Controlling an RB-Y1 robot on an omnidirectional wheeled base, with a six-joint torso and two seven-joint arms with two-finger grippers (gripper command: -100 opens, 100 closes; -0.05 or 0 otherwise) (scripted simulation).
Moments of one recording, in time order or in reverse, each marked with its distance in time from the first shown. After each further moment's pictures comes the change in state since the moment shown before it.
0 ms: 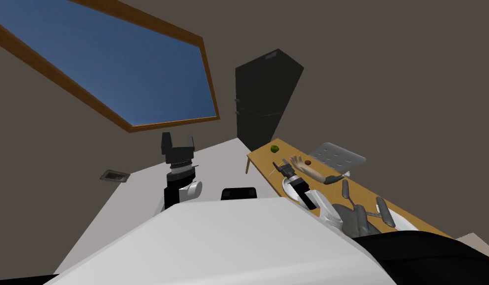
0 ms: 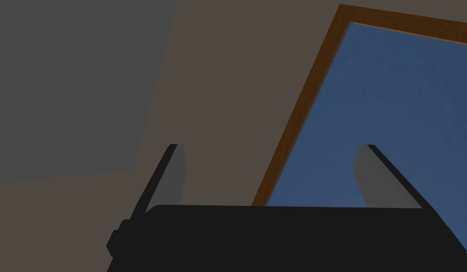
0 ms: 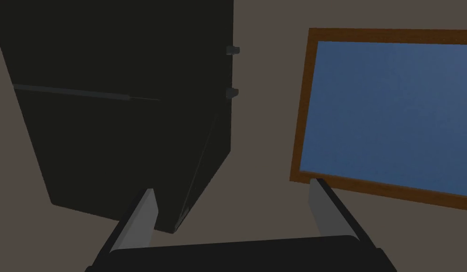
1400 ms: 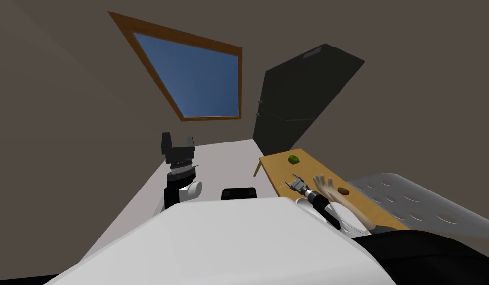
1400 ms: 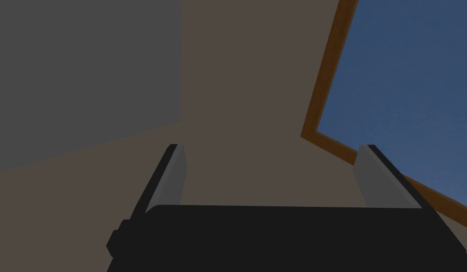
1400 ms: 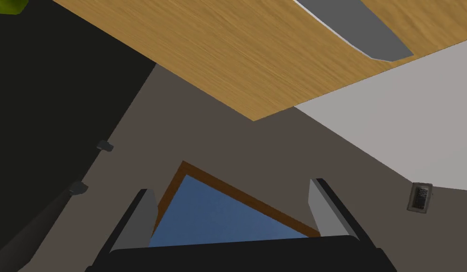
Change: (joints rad) left arm 0.000 0.000 0.000 0.000 0.000 0.000 0.000; right arm 0.022 -0.137 -0.154 0.358 0.409 -0.144 0.253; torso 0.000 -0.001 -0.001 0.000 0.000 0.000
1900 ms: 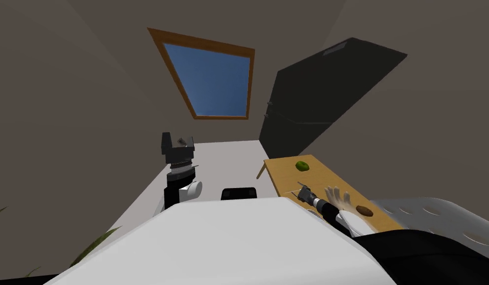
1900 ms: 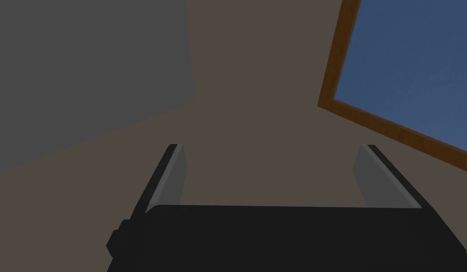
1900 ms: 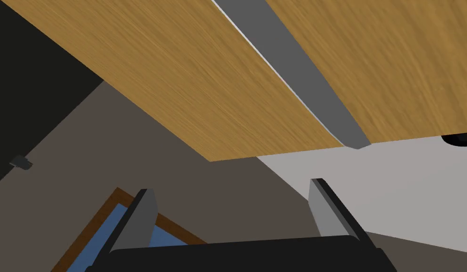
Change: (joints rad) left arm 0.000 0.000 0.000 0.000 0.000 0.000 0.000; right arm 0.020 -0.034 -0.053 0.129 0.139 -0.053 0.106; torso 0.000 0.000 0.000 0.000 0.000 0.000
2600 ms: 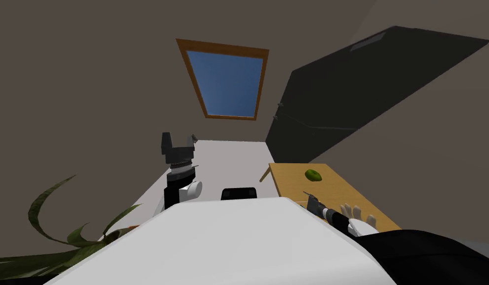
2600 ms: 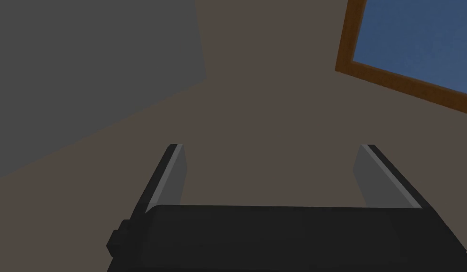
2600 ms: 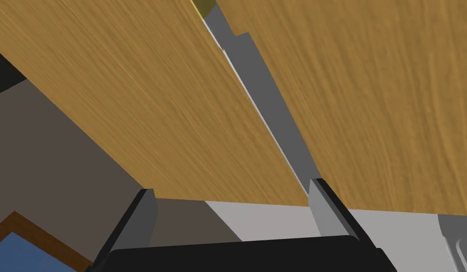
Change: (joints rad) left arm 0.000 0.000 0.000 0.000 0.000 0.000 0.000; right arm -0.008 -0.043 -0.049 0.165 0.165 -0.057 0.117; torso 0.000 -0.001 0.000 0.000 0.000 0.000
